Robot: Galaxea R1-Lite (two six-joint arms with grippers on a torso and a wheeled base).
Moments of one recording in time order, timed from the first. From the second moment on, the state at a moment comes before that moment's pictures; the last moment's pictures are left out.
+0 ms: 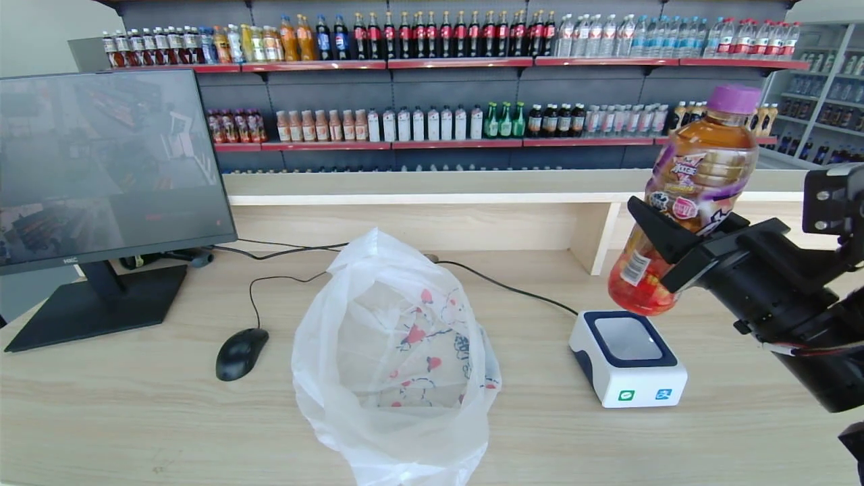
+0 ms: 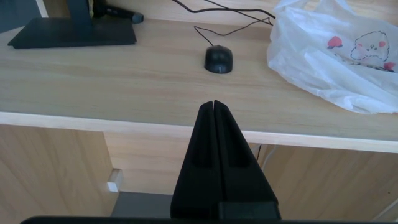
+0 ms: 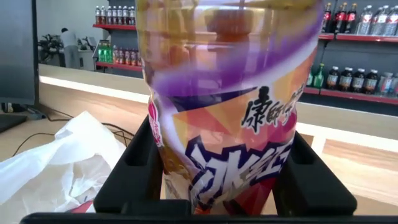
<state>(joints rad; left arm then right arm) 0.00 0.00 0.00 0.00 0.00 0.00 0.37 1.60 -0.41 -1.57 0.01 -0.07</state>
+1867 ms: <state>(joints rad) 0.00 0.00 0.00 0.00 0.00 0.00 0.33 1.57 -0.35 -1.57 0.00 -0.06</state>
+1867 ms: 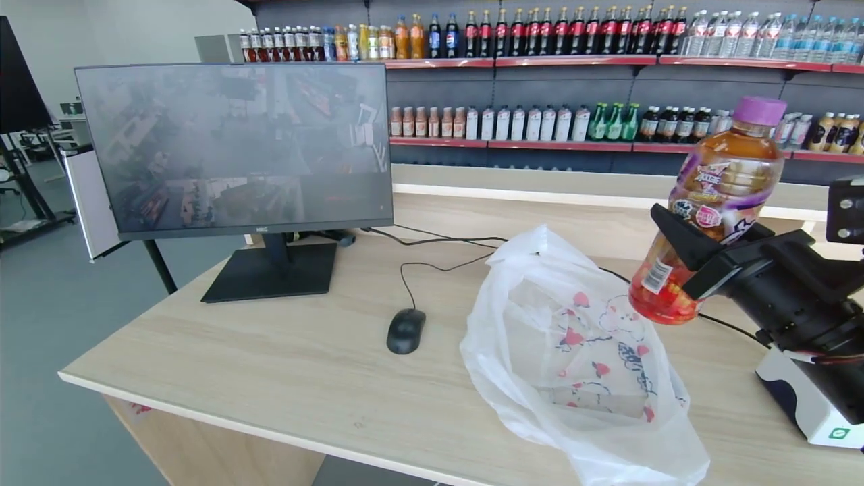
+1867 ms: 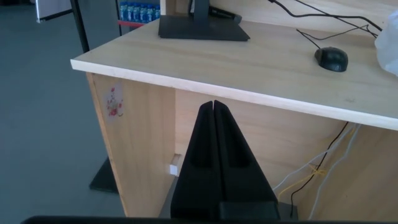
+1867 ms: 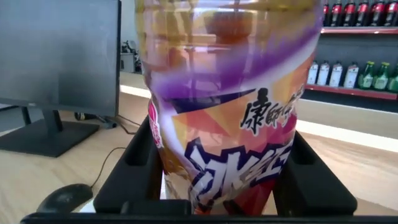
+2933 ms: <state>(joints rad) 0.00 0.00 0.00 0.00 0.00 0.00 0.46 1.86 -0.48 -1.57 0.01 -0.03</state>
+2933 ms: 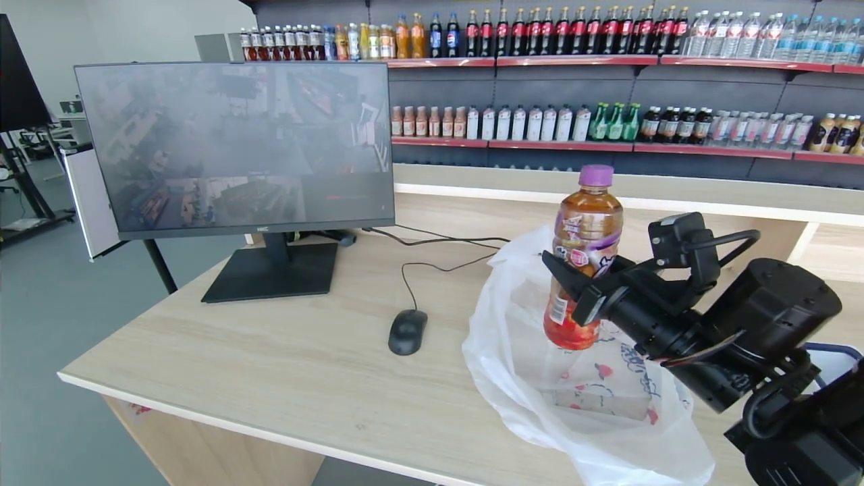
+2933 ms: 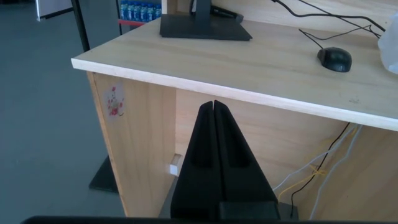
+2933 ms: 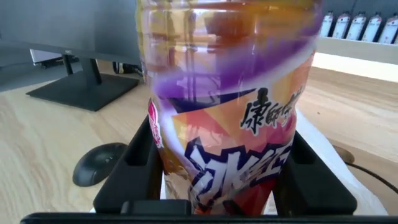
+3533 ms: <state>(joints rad) 0.00 0.00 0.00 0.00 0.00 0.00 0.48 2.03 -0.61 -1.57 0.01 -0.01</state>
